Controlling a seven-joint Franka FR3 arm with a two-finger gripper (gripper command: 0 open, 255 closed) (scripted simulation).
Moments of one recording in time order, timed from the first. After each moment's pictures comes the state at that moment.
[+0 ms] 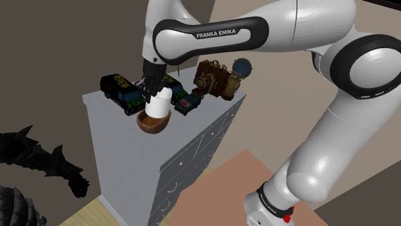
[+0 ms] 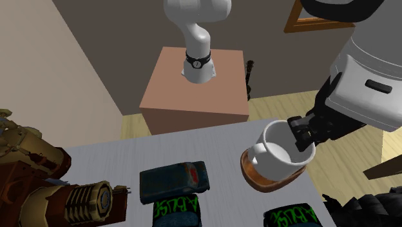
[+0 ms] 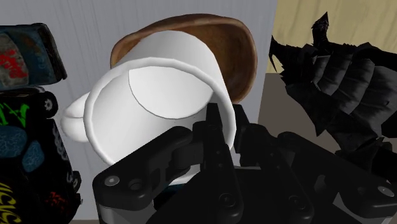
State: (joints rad) arm 0.14 0.14 0.36 -1.88 -0.07 2.05 0.33
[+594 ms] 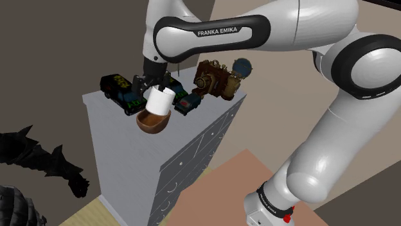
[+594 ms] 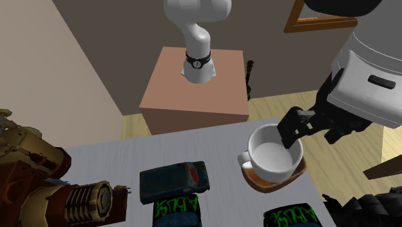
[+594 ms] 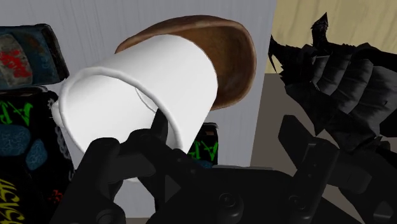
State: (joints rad) arm 0.14 0.13 0.36 -1.87 -0.06 2.03 0.33
